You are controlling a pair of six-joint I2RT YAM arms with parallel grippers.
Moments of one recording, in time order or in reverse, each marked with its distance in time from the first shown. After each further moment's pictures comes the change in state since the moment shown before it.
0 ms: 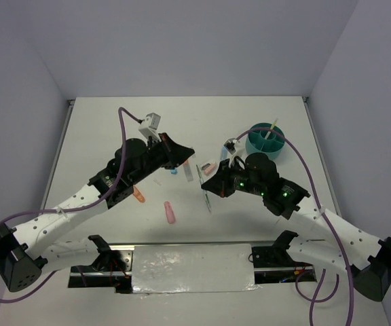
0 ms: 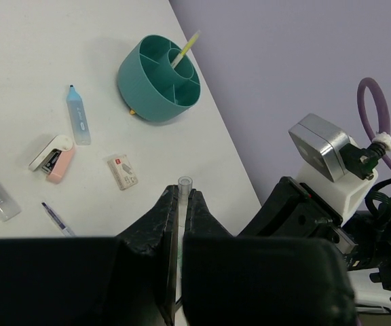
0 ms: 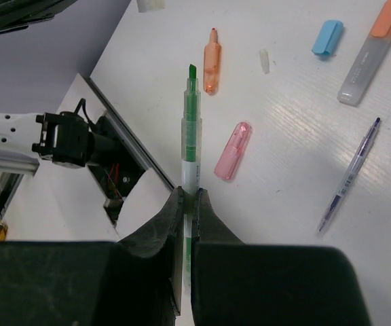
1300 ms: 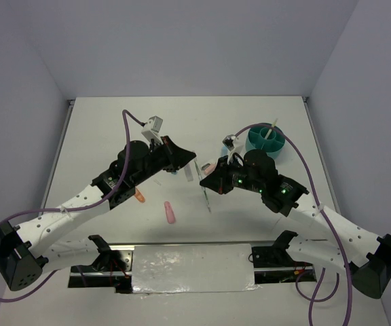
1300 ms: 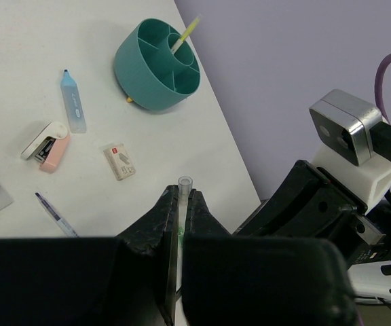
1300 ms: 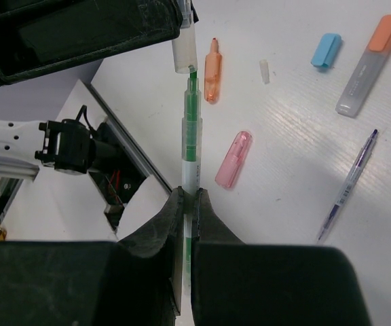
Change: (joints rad) left arm 0.000 0.011 -0.039 0.033 0.032 -0.024; right arm 0.000 0.037 0.042 0.000 0.009 -0.007
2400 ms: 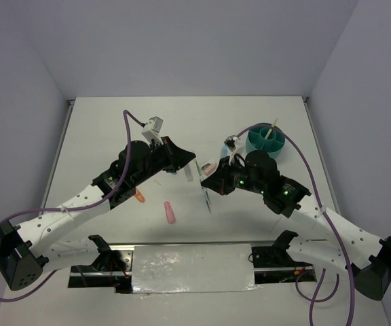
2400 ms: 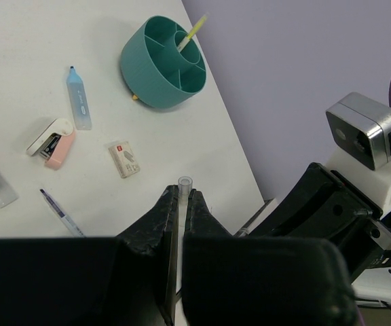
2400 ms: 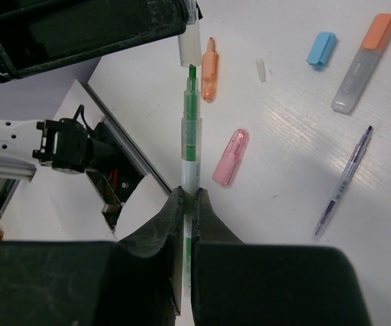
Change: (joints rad) left arm 0.000 0.004 0.000 -0.015 -0.012 -0.002; right arm 0.000 -0.023 0.000 -0.024 0.013 -0.003
